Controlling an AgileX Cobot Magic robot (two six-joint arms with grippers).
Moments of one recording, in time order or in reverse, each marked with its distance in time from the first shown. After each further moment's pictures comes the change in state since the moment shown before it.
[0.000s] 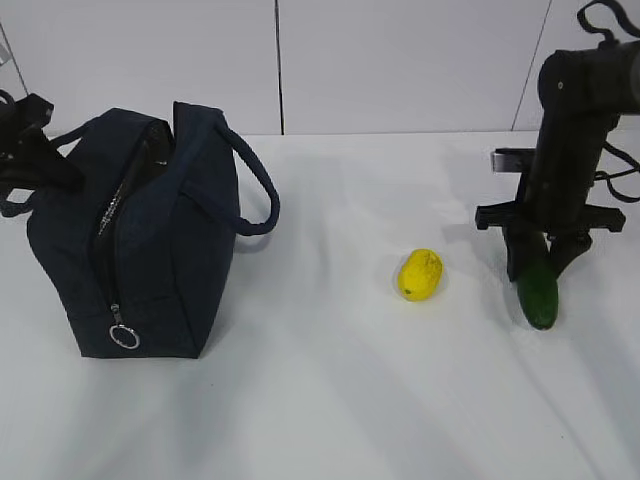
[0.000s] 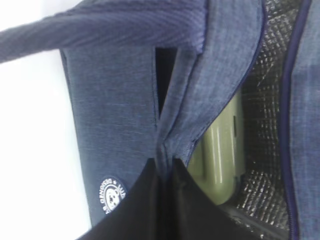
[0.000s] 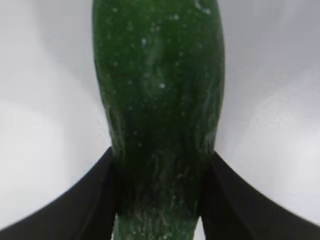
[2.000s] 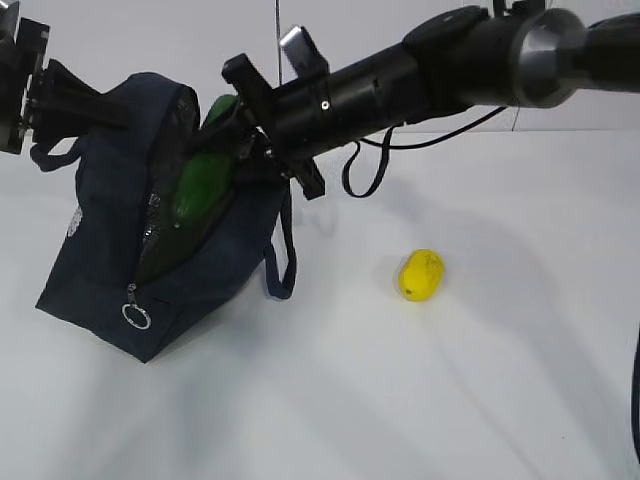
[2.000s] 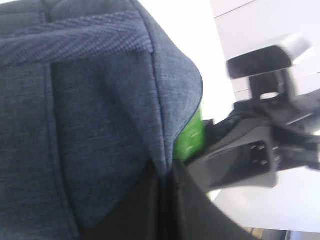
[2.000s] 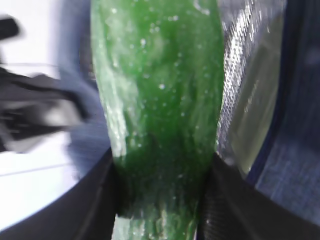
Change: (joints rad) left arm 0.001 0.000 0.000 -0.425 0.188 0.210; right arm 0.336 -0.072 -0.032 1.319 -0.253 -0.501
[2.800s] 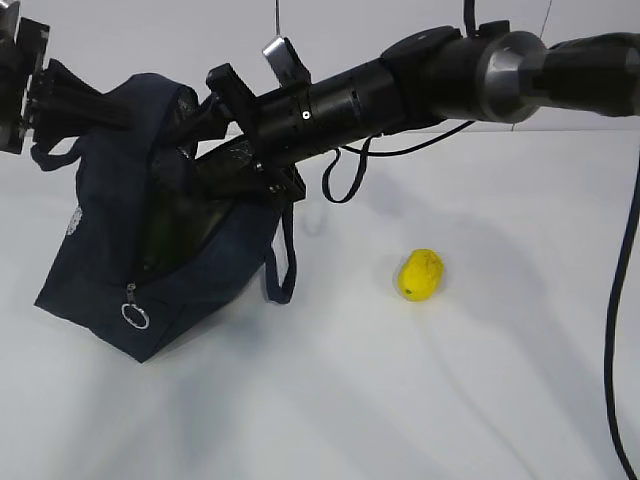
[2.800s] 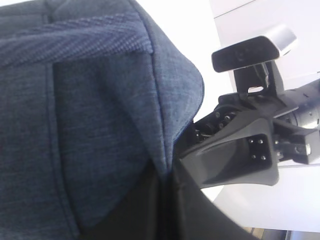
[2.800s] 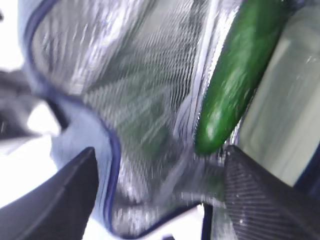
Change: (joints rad) left arm 0.000 0.000 0.000 -0.002 0.000 0.005; right arm 0.021 0.086 -0.075 0.051 0.006 -0.034
